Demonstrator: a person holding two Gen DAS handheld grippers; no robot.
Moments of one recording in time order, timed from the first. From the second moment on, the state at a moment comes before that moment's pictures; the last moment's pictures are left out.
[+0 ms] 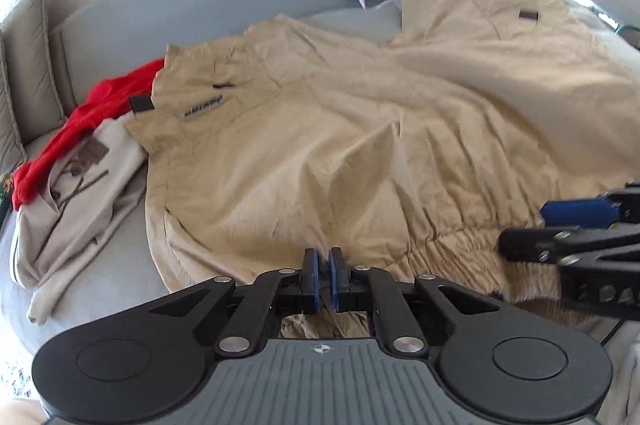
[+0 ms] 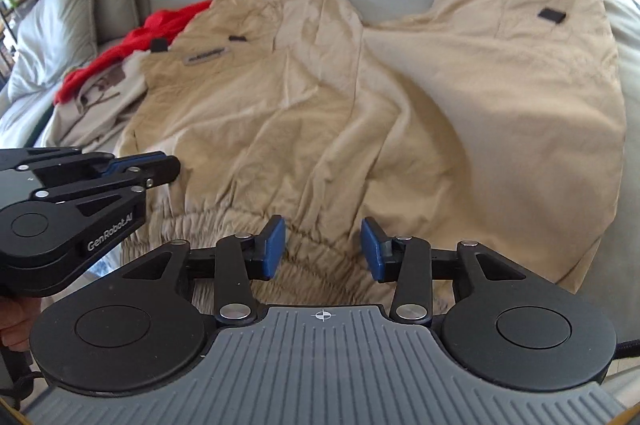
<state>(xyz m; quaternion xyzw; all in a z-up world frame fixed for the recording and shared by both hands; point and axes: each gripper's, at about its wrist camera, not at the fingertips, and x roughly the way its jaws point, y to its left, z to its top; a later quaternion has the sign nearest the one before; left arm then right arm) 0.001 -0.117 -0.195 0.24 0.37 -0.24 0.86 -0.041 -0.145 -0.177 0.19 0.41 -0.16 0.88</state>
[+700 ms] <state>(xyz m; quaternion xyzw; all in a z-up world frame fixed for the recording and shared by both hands) 0.014 -0.025 -0.187 0.03 0.47 -0.18 0.86 -0.145 -0.195 -0.170 0.33 0.40 -0.26 0.82</state>
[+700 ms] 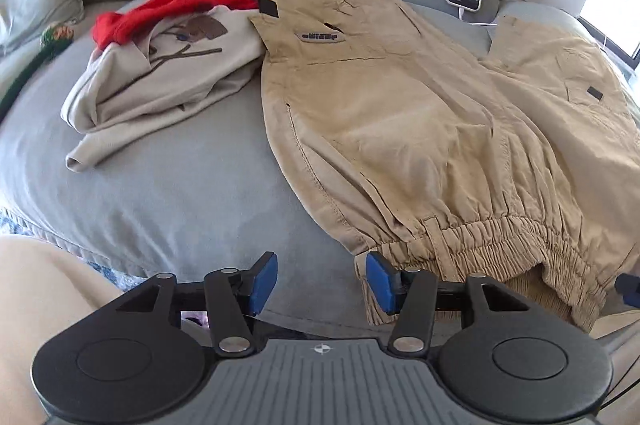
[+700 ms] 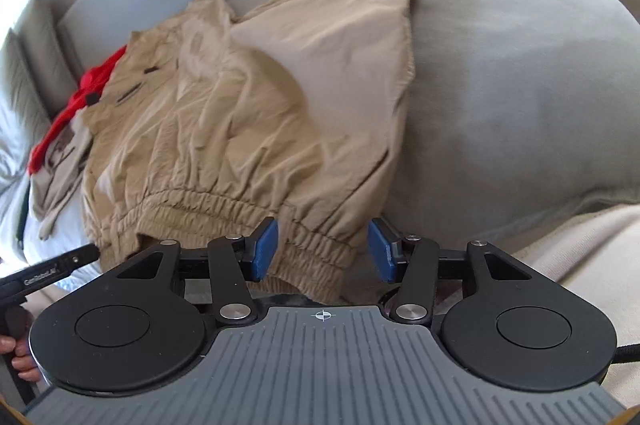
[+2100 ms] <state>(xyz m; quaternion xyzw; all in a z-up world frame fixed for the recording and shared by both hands) -0.041 -0.141 -0.060 0.13 0.34 -0.26 0.89 -0.113 -0.198 -0.006 0.24 0.37 -0.22 0.87</state>
